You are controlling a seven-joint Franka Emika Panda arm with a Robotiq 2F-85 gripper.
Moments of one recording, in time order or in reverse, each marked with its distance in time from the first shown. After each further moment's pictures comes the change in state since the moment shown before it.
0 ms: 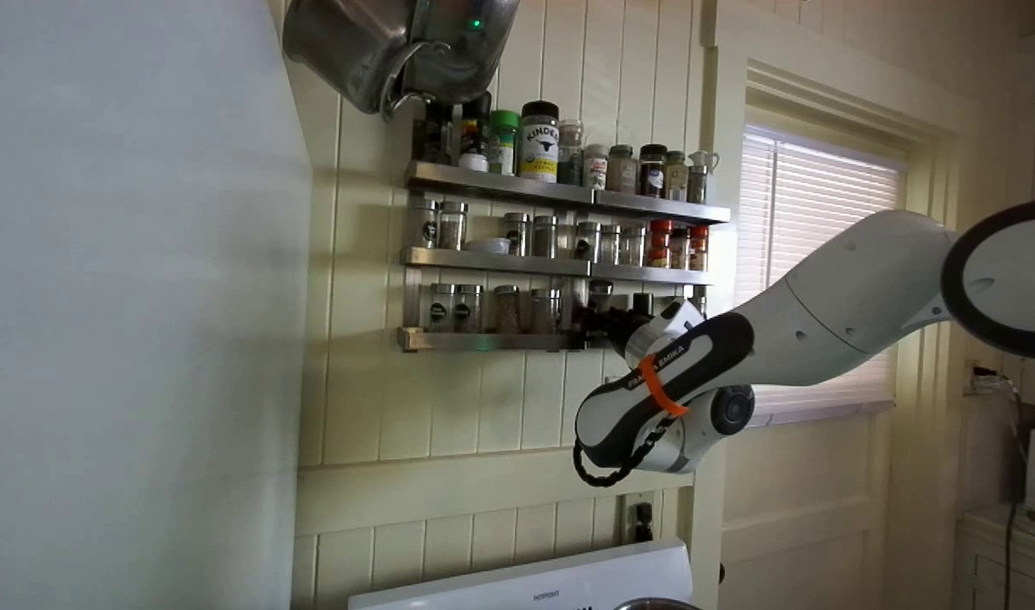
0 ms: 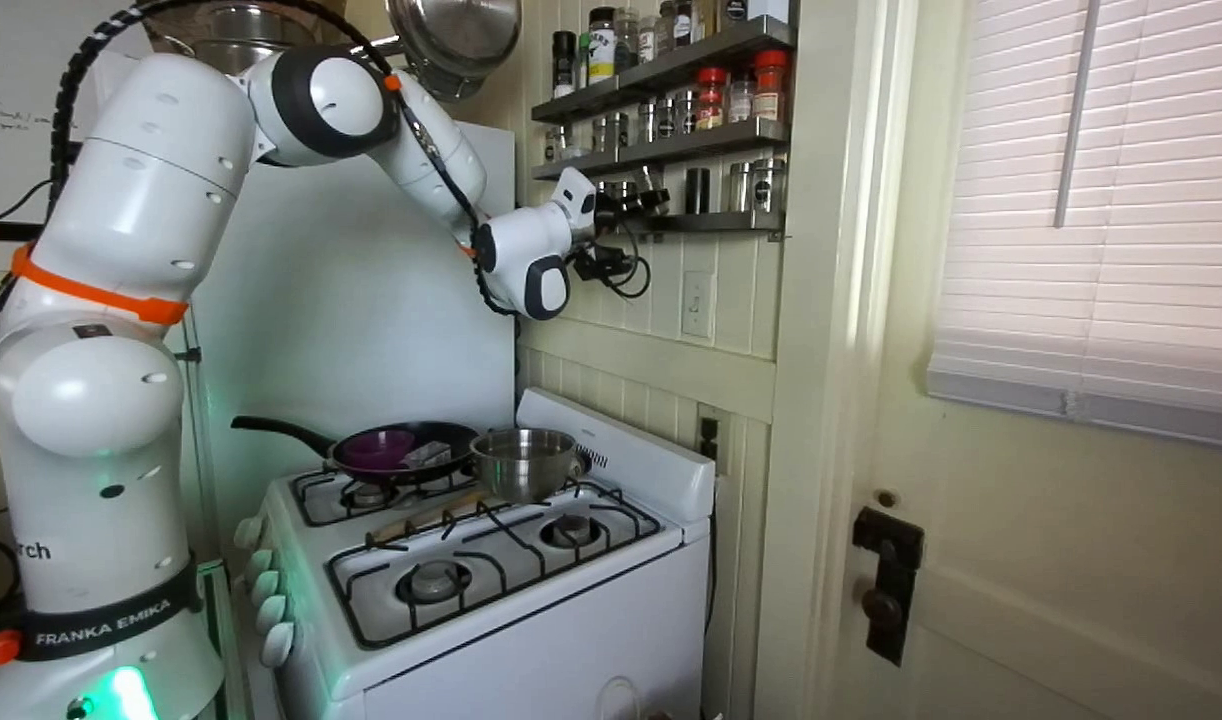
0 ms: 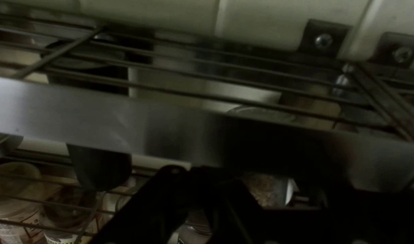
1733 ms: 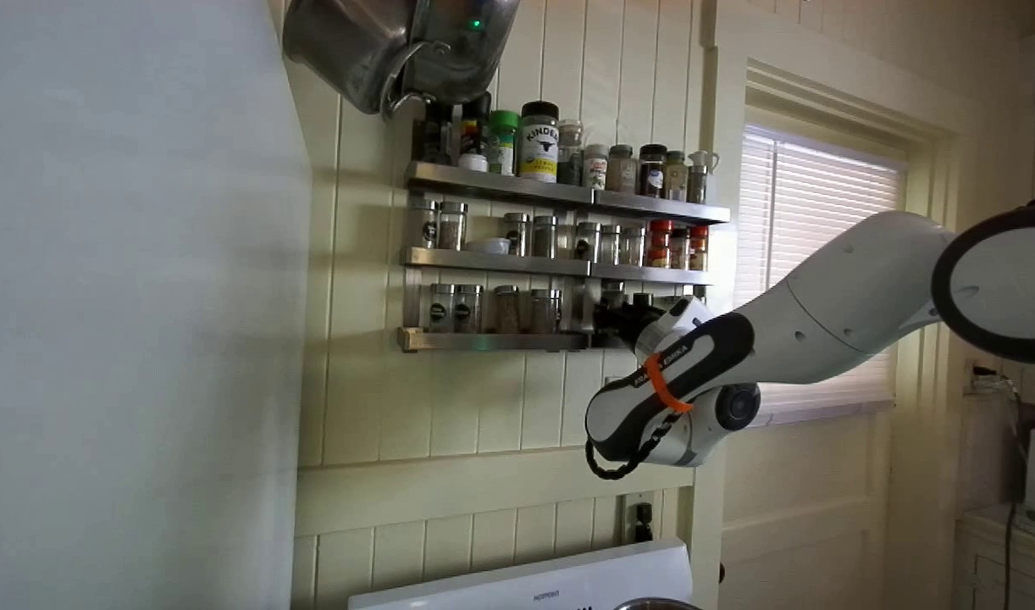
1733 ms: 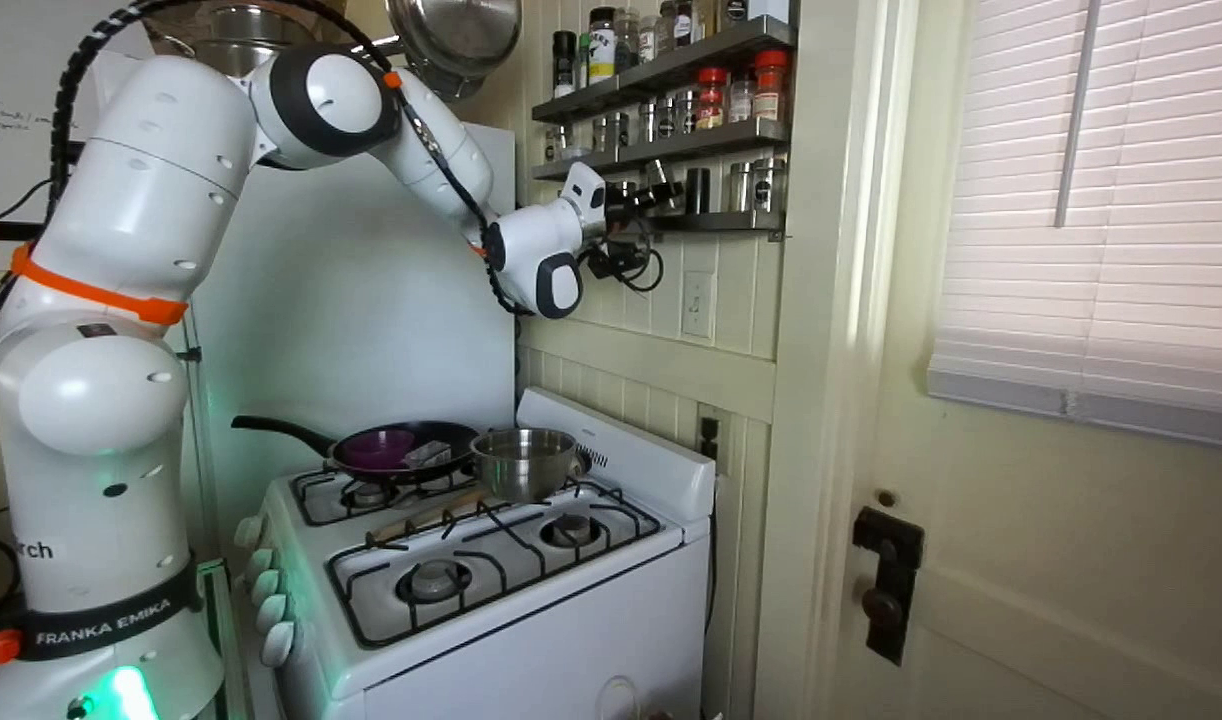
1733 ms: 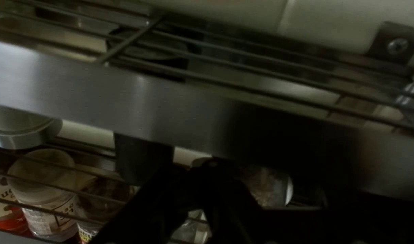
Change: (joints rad) arm 0.025 0.008 -0.080 0.020 0.005 0.001 -0.022
